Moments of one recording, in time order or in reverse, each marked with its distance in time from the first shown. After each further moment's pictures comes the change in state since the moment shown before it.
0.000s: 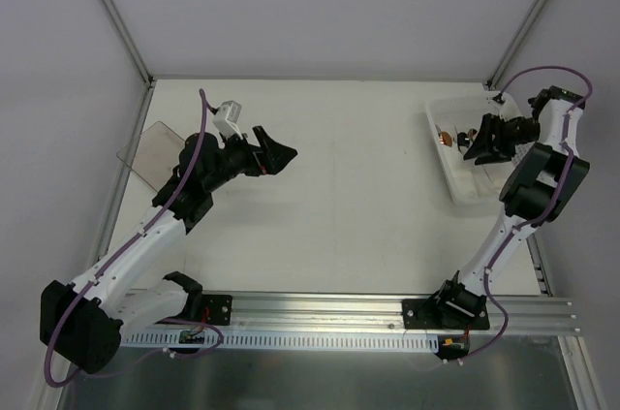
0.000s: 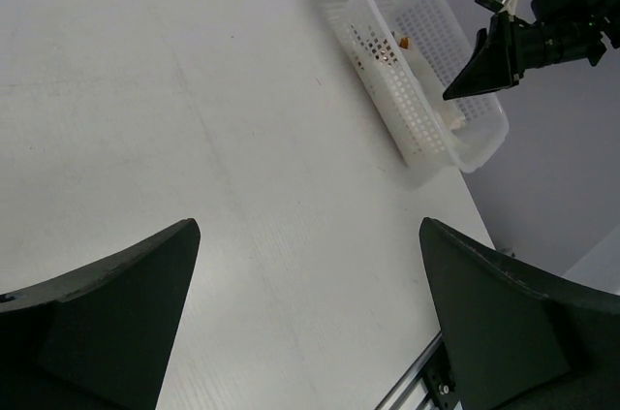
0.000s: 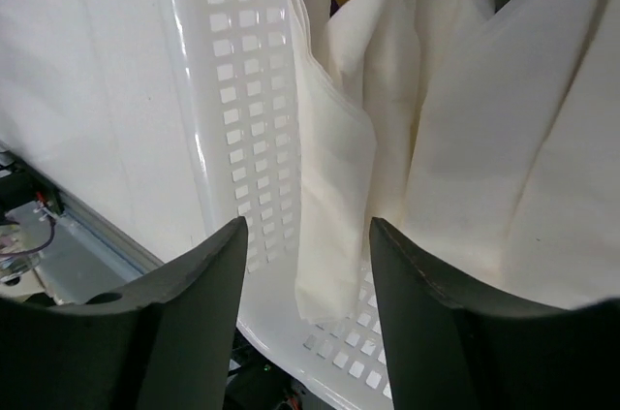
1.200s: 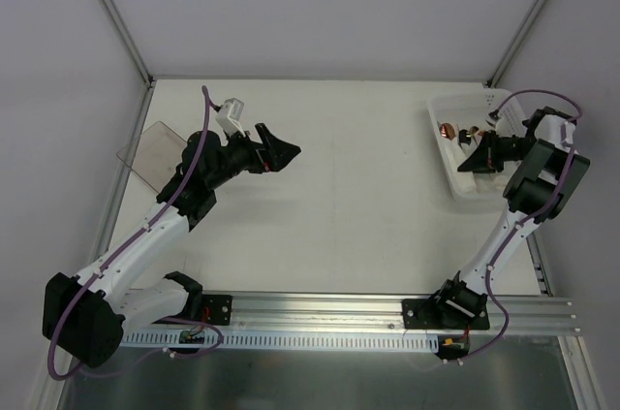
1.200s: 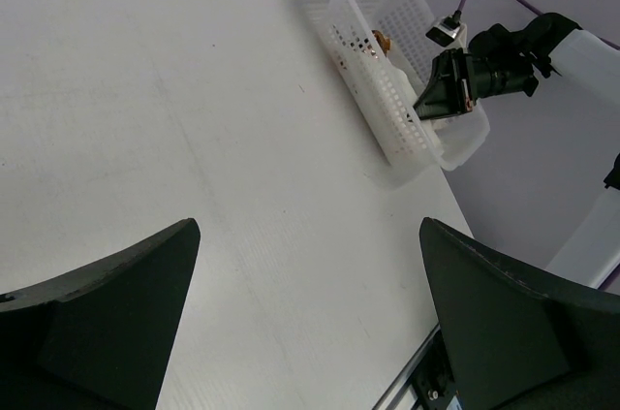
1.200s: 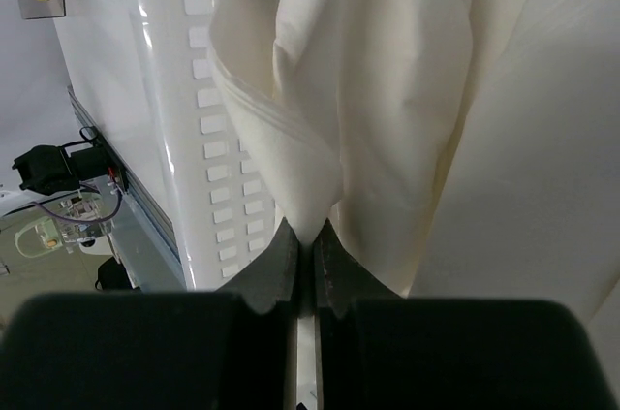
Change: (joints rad) left arm -0.003 0.034 0.000 0.061 0.022 -0.026; right arm -0.045 0.091 -0.108 0.003 -0.204 -0.137
